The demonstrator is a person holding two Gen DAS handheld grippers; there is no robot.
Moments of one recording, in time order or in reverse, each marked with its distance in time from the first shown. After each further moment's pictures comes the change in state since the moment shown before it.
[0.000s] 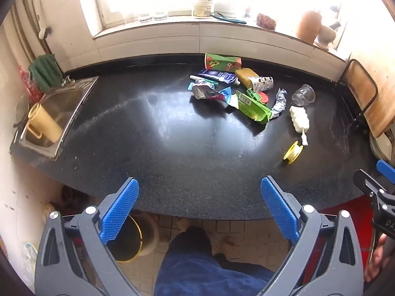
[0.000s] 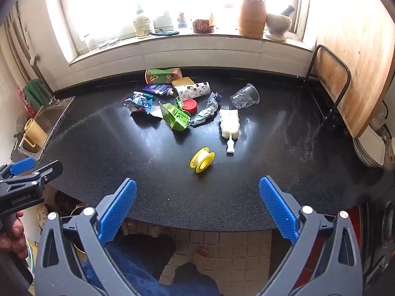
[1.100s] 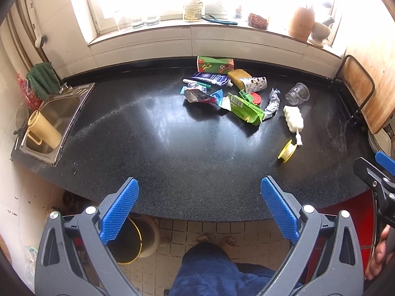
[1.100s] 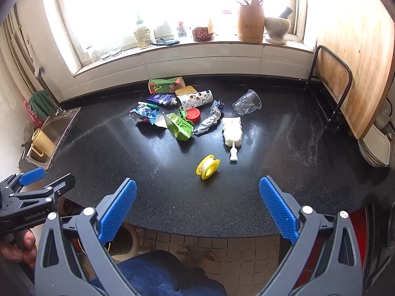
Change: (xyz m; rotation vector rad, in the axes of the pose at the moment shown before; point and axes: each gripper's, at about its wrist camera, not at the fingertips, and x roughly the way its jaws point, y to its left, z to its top) left arm -0.004 -0.024 0.011 0.041 -0.007 0.011; right arm -0.007 -0.008 0.012 0.032 -0.031 0.052
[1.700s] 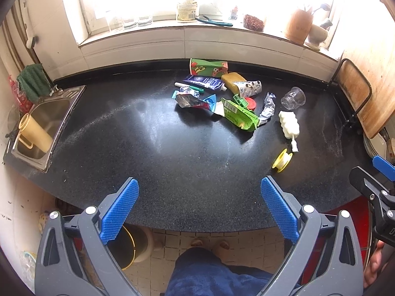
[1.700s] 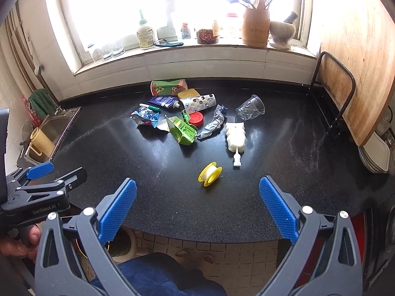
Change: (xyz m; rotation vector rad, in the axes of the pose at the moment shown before) left arm 0.015 -0.002 0.015 -0.001 -0.002 -0.044; right arm 0.006 0.009 0.008 -0.020 0.001 -0.002
